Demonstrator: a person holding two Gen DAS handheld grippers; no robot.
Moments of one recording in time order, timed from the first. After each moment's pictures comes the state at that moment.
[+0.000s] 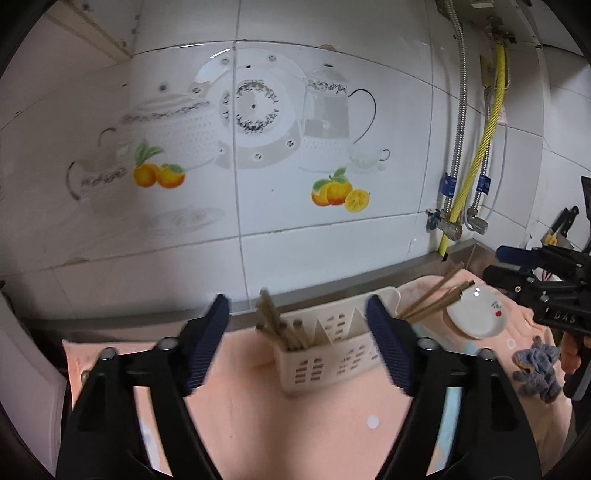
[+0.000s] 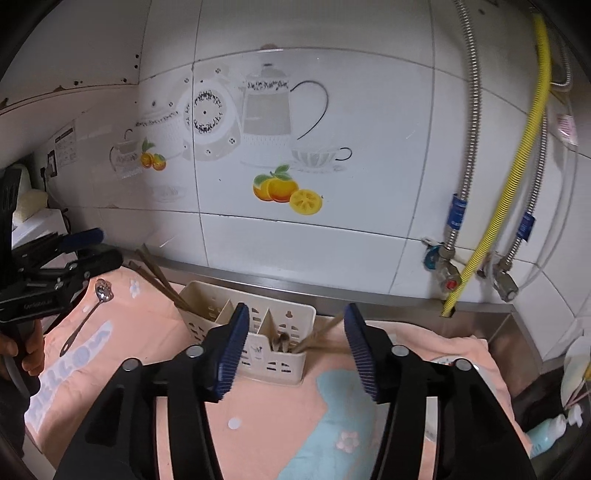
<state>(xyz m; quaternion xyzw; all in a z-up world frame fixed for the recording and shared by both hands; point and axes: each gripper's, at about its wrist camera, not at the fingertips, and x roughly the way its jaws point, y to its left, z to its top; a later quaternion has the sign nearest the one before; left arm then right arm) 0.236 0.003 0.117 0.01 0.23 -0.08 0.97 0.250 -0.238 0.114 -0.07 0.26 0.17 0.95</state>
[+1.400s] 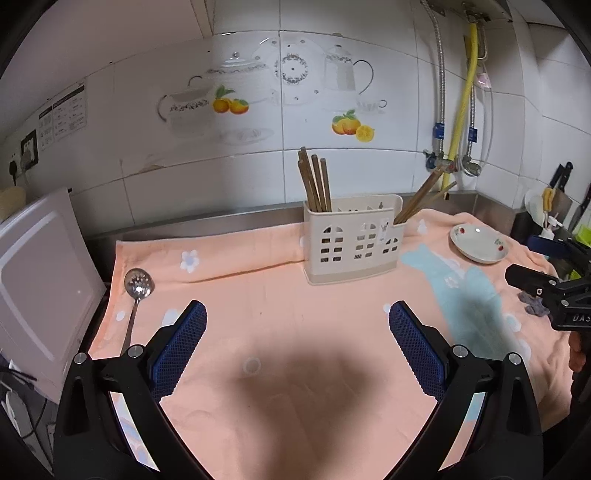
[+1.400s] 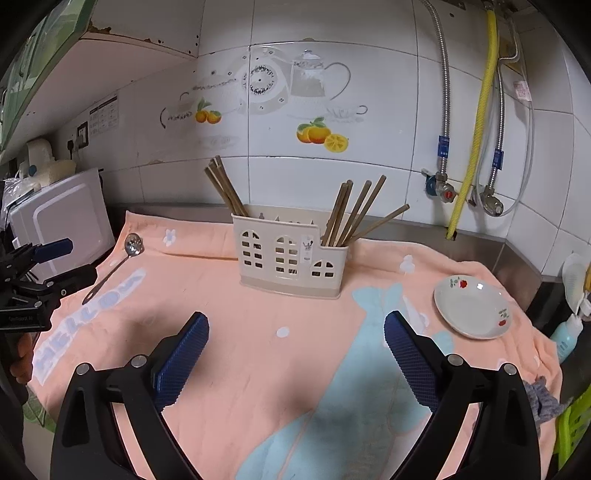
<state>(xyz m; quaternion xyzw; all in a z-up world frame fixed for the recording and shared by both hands) 0.072 0.032 0.033 0.02 0.24 -0.02 0.97 0.097 -0.221 0.026 -0.05 0.25 0.16 0.95</state>
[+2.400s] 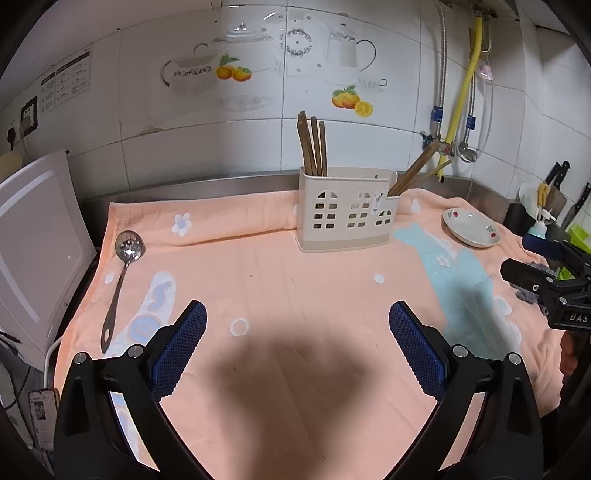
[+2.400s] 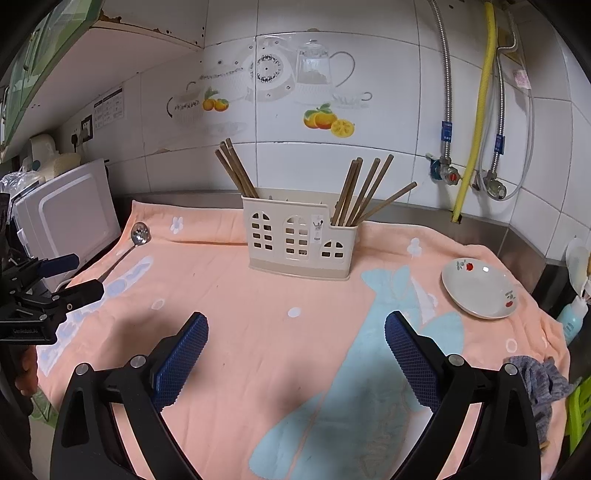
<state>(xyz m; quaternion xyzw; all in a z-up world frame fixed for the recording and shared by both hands) 0.058 0.035 0.004 -0.01 0.28 -0.04 0.96 0.082 -0.216 0.010 -0.05 0.27 0.16 0.95</state>
